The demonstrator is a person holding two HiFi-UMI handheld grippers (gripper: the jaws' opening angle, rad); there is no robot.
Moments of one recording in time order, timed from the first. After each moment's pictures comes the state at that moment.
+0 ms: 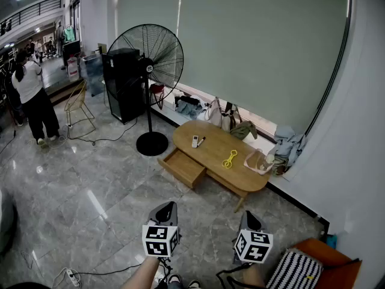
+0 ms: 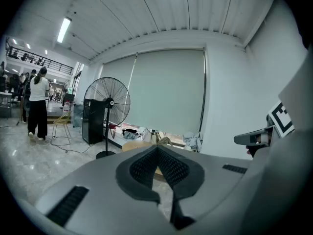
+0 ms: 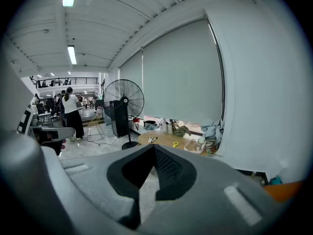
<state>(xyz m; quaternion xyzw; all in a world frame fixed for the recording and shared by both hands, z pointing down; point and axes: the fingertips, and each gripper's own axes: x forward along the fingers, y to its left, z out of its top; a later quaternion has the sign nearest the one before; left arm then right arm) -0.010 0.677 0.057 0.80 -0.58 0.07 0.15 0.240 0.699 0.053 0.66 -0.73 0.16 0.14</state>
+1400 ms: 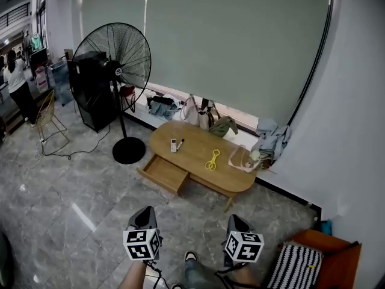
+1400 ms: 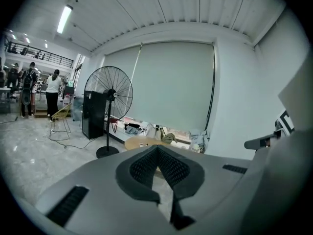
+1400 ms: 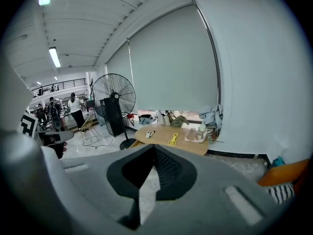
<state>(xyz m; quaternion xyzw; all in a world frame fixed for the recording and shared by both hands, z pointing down) -0.061 0.574 0.096 0.79 -0.58 0.08 0.18 0.220 0.629 0.095 0.67 -0.69 0.23 0.13</state>
